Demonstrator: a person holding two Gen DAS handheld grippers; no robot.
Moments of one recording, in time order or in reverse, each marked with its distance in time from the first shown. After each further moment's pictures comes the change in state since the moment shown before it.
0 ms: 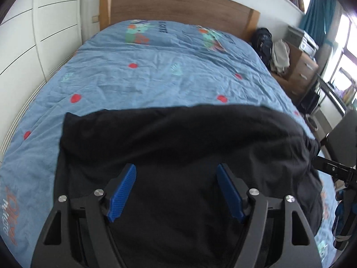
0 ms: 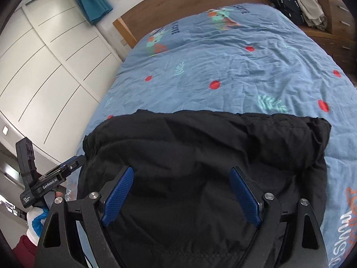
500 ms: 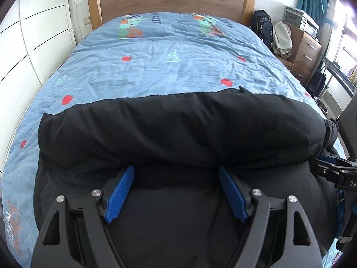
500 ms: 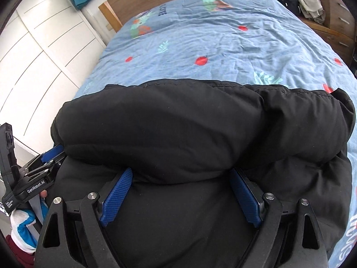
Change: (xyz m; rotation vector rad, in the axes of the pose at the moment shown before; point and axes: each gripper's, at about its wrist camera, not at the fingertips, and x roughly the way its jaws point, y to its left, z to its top) left arm 0.061 -0.015 -0.006 0.071 0.042 0.062; right arm 0.064 -0.026 -0.011 0.019 0.067 -0.088
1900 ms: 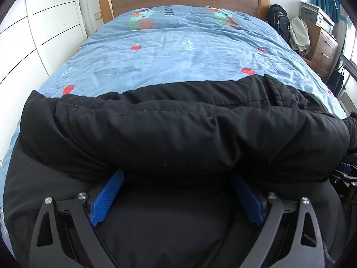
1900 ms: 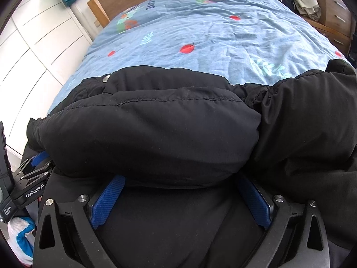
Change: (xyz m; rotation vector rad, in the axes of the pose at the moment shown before) left arm 0.070 -0.005 -0.011 -0.027 0.004 0.117; right arm 0.060 -0.017 0.000 0.013 0.002 -0.077
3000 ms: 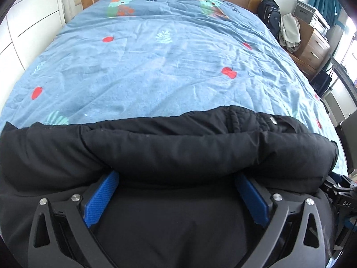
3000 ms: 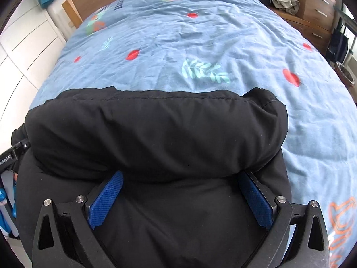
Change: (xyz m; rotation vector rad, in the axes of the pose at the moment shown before) left arm 0.027 -0.025 0.054 -0.022 0.119 -0.152; right arm -0.017 -0.090 0.018 0.048 0.045 -0.133
